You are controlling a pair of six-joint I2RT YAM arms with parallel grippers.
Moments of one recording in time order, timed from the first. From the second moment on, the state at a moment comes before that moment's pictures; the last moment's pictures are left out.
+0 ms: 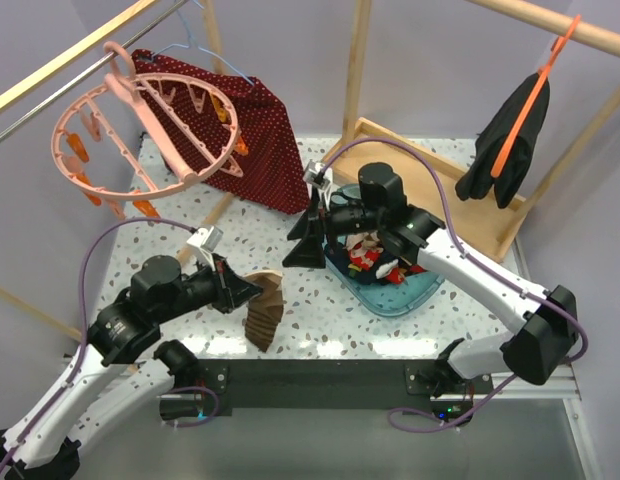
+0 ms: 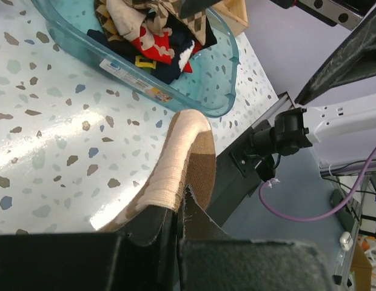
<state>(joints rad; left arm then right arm) -0.68 0.49 0.75 -0.61 0.26 -0.62 0.73 1.38 1.22 -0.13 -0.85 0.30</state>
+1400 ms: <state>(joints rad) -0.68 0.51 0.73 -0.54 0.28 -0.62 0.77 1.17 1.26 -0.48 0.03 0.22</state>
